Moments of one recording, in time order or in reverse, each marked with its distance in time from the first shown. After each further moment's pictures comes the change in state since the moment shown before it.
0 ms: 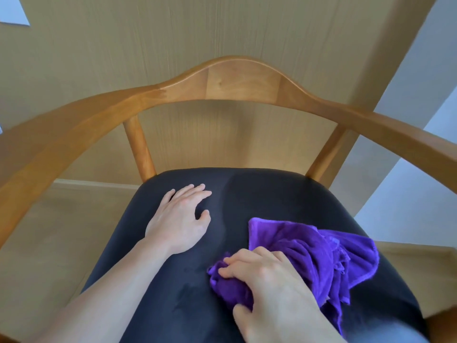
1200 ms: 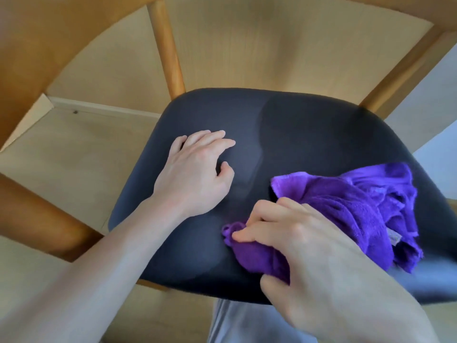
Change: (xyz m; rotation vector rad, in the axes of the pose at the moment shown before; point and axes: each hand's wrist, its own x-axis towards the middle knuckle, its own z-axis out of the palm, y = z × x) left_hand -0.084 0.019 -0.018 0.023 0.033 -0.064; right_hand -0.033 -0.037 -0.011 -0.007 -0.249 -0.130
